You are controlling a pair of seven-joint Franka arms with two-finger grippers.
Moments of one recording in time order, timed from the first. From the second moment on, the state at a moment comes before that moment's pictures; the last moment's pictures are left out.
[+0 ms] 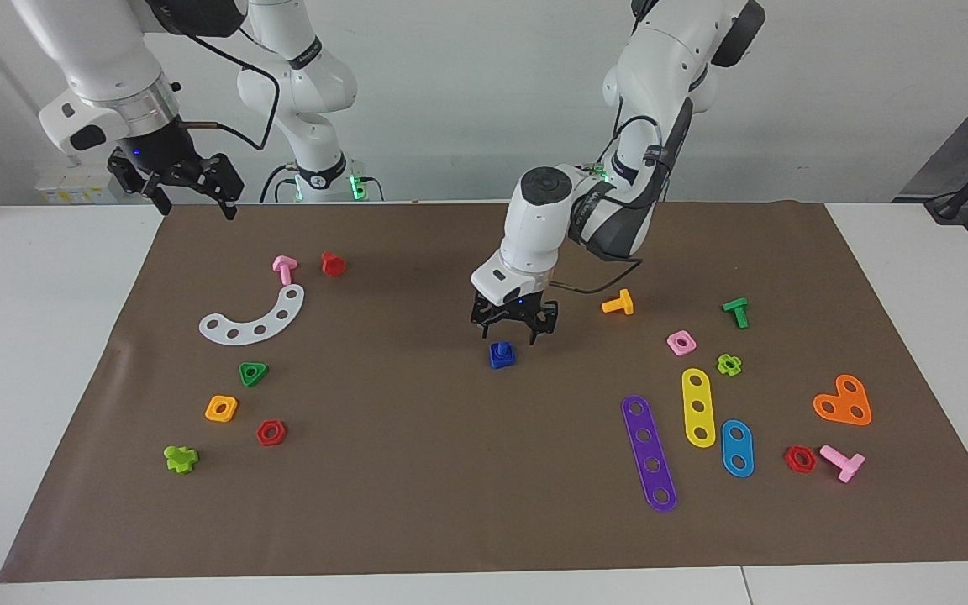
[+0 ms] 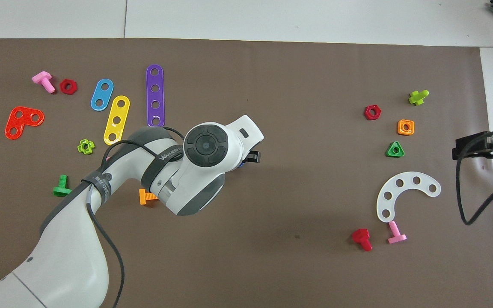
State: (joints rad) left arm -0.16 0.43 -0.55 -1.80 0.26 2.32 -0.62; right arm 0.02 -0.07 -0.04 -1.62 -0.03 1.51 0.09
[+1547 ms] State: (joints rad) left arm -0.18 0.50 -0.54 -1.83 0.33 2.40 -0.68; right arm 0.02 -0.07 -0.04 -1.62 -0.03 1.51 0.09
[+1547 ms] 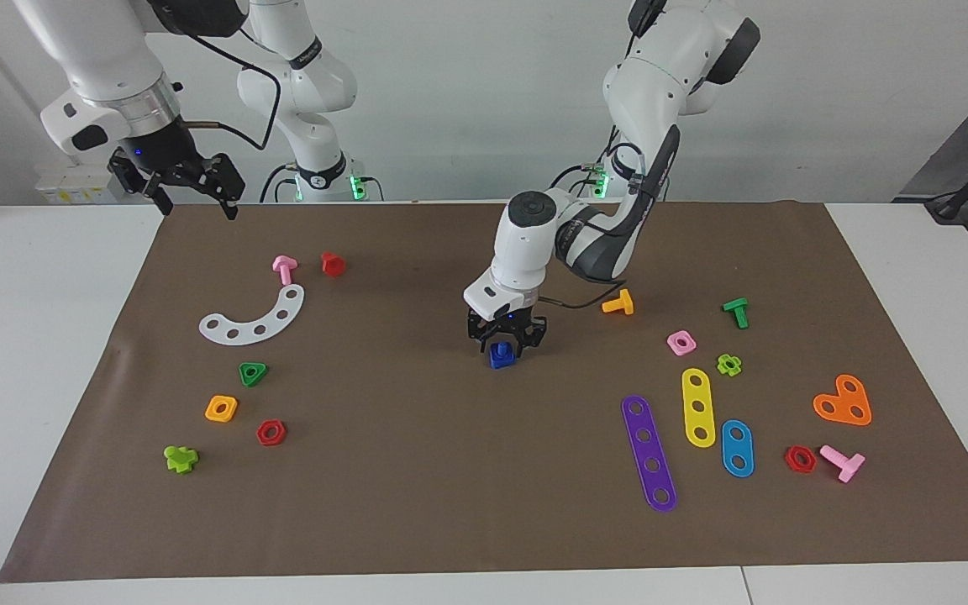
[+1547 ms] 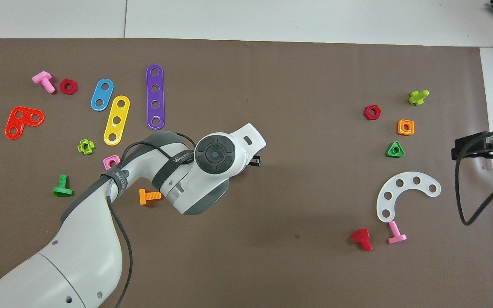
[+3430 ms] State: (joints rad) left arm -0.17 0.36 -0.55 -1.78 0.34 2.22 -0.69; right arm 0.02 -0.07 -0.04 -1.62 -0.03 1.51 0.09
